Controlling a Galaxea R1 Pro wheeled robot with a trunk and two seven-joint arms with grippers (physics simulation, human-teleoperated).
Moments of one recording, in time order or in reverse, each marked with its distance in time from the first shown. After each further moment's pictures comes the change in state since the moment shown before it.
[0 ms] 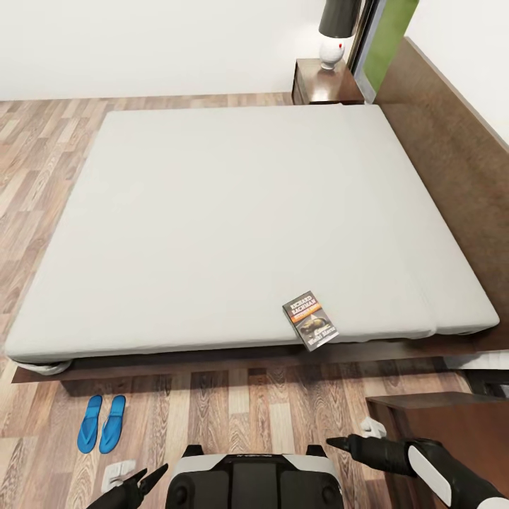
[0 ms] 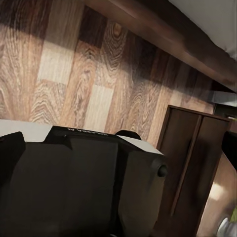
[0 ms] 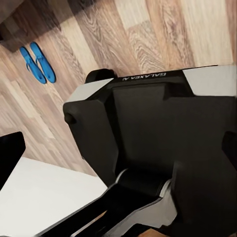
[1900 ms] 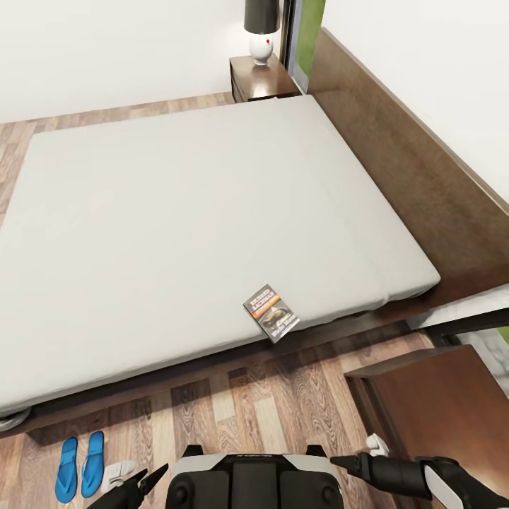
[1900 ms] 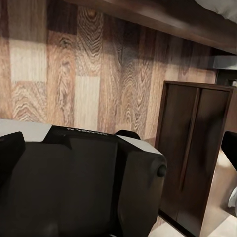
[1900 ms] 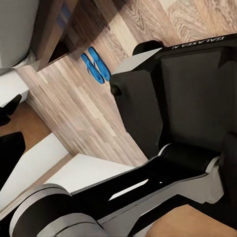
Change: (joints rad) left arm 0.000 -0.001 0.000 0.001 0.001 0.001 0.000; right arm 0.000 -0.011 -0.001 0.148 0.084 -0.008 0.367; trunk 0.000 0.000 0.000
